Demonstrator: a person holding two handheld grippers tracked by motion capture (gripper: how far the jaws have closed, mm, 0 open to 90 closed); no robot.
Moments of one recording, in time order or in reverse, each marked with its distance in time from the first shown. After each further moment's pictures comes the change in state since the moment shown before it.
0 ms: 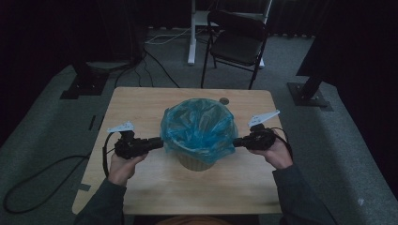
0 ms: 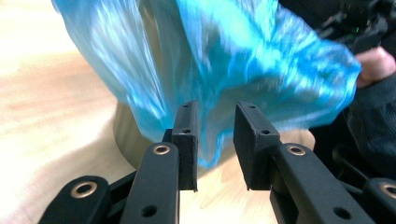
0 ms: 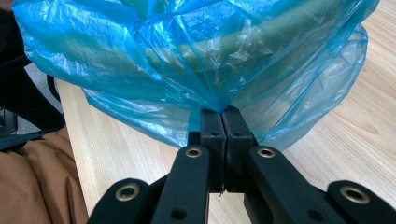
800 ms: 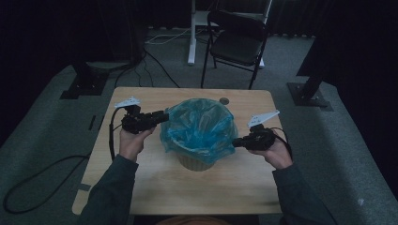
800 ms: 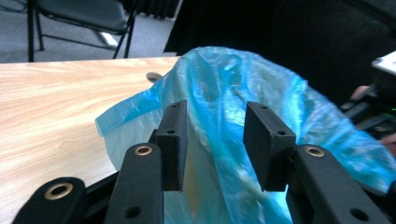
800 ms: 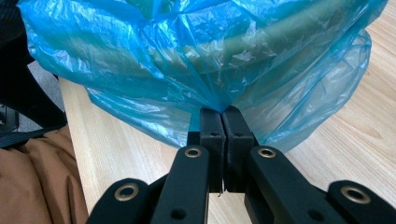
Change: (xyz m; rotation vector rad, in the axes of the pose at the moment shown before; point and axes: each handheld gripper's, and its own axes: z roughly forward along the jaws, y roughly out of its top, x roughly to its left) left arm 0.010 0.062 0.028 -0.083 0.109 0.015; right arm 0.001 0.000 0.001 -0.006 0.010 -0.018
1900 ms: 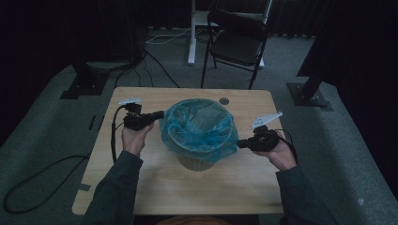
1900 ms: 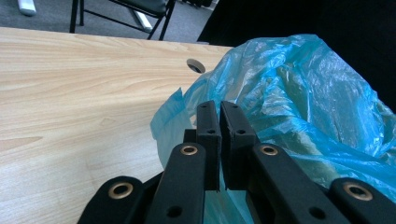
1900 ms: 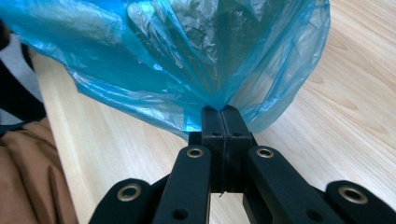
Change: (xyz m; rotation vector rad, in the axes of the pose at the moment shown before) left arm 0.030 -0.007 0.018 0.035 0.120 -0.108; right arm -0.007 -0.012 -0.005 0.051 -0.063 0.031
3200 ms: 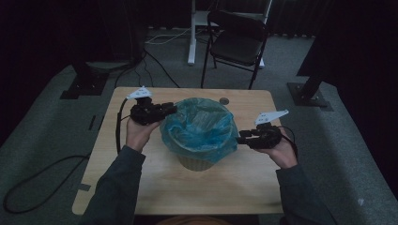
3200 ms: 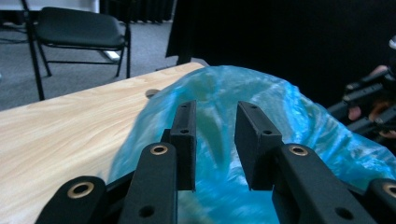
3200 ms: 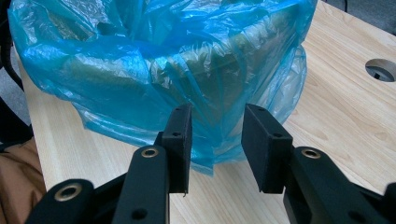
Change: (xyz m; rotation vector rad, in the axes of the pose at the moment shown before) left arm -0.060 0.036 -0.003 -0.011 -0.117 0.305; right arm 0.003 0.009 -0.013 -0.112 -0.054 -0.043
